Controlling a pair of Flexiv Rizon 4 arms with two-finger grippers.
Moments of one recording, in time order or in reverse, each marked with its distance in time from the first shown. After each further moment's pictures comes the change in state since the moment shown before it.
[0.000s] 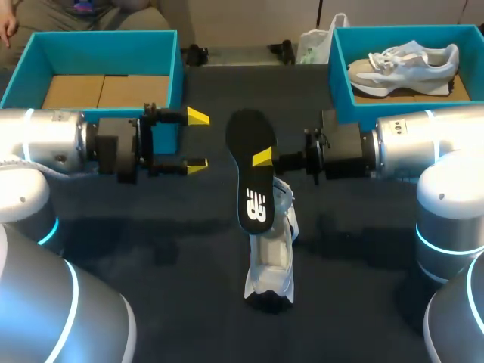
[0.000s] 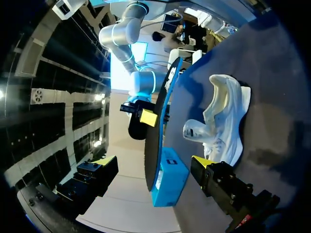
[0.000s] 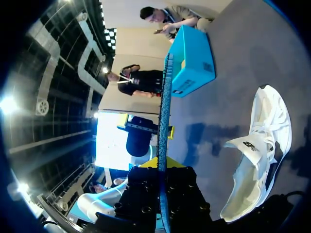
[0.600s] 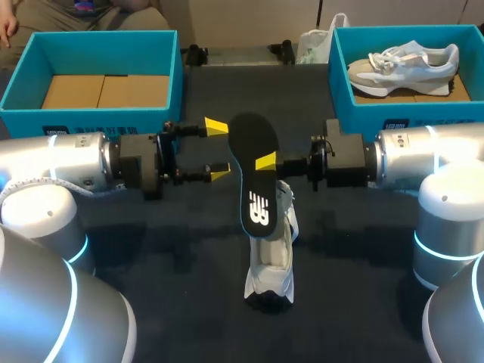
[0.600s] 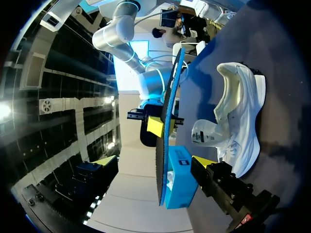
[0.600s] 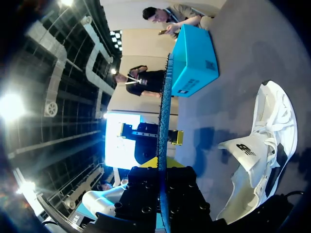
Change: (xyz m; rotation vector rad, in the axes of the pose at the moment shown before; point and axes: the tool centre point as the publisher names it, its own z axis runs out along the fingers) left arm 0.003 -0.012 0.033 -0.029 -0.098 0.083; right arm -0.014 0.000 -0.002 -0.001 0.100 0.009
